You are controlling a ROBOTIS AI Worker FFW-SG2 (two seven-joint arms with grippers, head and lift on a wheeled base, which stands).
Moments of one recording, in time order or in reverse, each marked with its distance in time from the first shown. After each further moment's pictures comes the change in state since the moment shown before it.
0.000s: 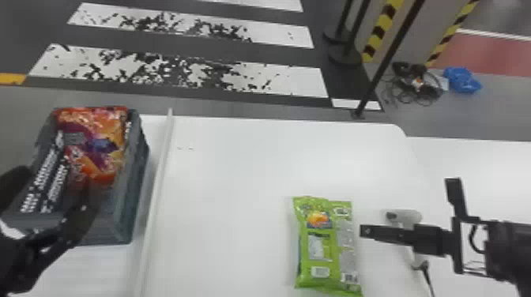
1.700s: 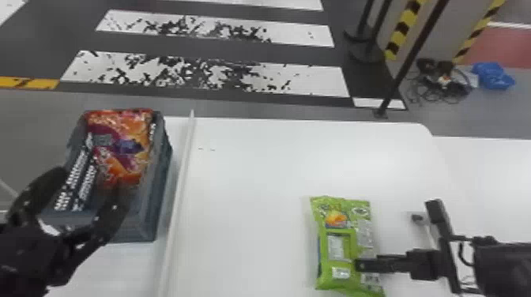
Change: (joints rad) left arm -0.005 -0.004 -0.003 0.010 0.006 -0.004 -0.018; right arm -0.040 -0.003 0.204 0.269 0.129 -0.301 0.042
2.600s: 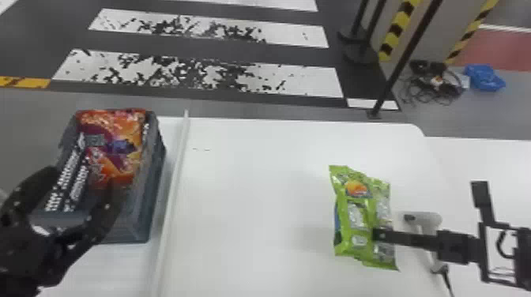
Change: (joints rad) left arm -0.011 0.000 -0.006 0.010 -0.003 -0.003 0.010; right arm 0.091 -0.005 -0.234 -0.297 -0.134 0.204 0.043
